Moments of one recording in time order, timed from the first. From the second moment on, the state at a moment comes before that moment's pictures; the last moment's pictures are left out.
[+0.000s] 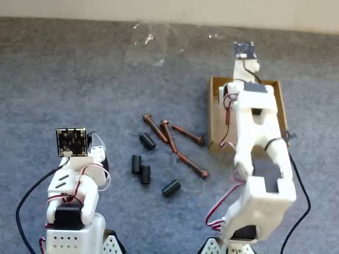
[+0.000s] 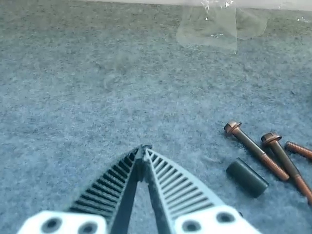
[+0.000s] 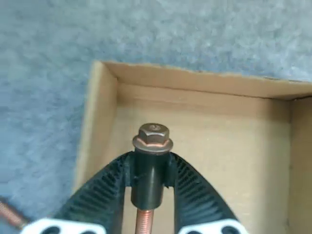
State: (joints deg) left arm -5.8 -103.1 89.0 50.5 6.4; right arm -1.8 14.9 3.5 47.3 9.0
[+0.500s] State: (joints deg) left arm -5.8 -103.1 89.0 50.5 6.4; right arm -2.2 20.7 1.2 47.5 9.0
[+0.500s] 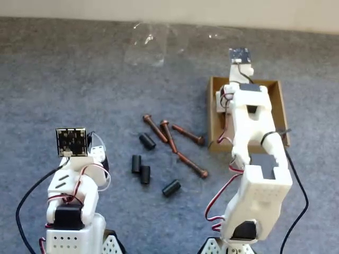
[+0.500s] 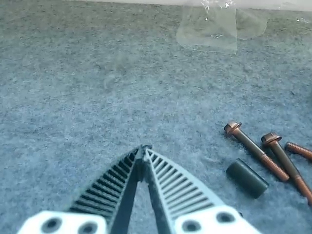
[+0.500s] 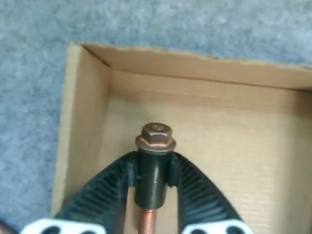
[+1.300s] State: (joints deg) left arm -6.4 -103.1 89.0 50.5 6.4; right arm -19.8 -1.8 -7.5 72.0 9.0
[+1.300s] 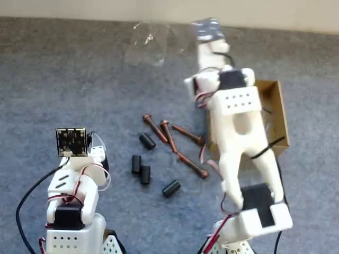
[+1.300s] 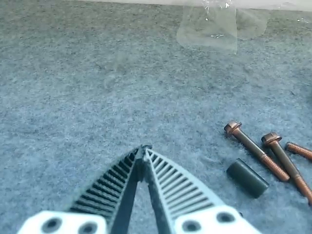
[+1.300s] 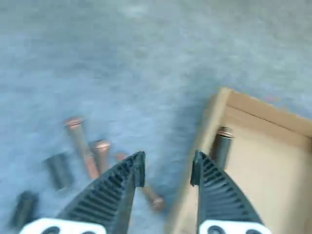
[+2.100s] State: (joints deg) left arm -16.3 -103.1 89.0 50.5 6.4; right arm -40.0 -2.7 19.3 59.8 21.1
